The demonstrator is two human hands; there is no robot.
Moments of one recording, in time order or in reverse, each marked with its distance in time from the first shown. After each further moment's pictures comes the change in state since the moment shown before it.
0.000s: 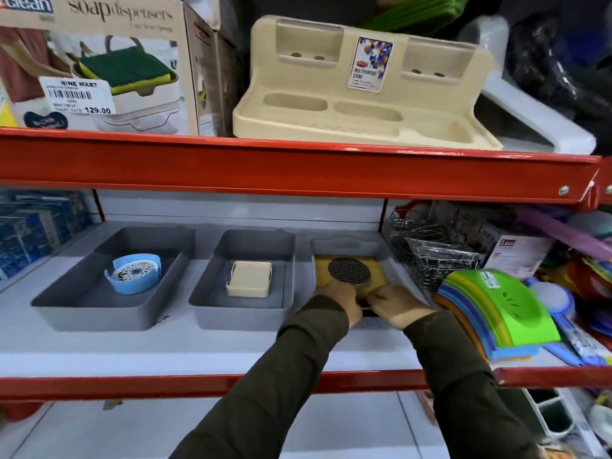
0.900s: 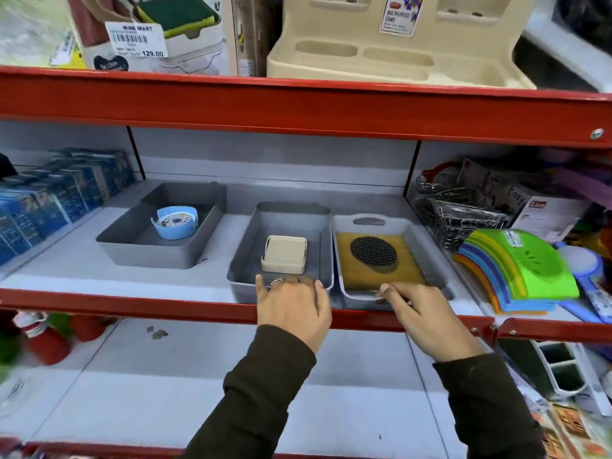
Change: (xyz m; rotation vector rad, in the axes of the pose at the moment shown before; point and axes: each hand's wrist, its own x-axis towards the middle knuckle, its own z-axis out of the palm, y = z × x) left_hand -0.154 -0.054 0.020 0.210 0.432 -0.260; right_hand -0.118 0.001 0.040 0.161 0.280 -0.260
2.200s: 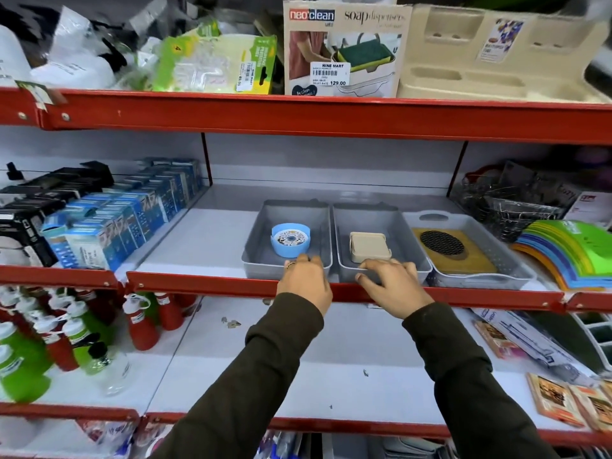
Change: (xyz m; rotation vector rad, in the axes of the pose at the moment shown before) left_hand -0.008 -0.168 -0.053 -0.121 -0.066 0.069; right_hand 0.011 -0.169 0.119 -0.227 -0.069 -0.060
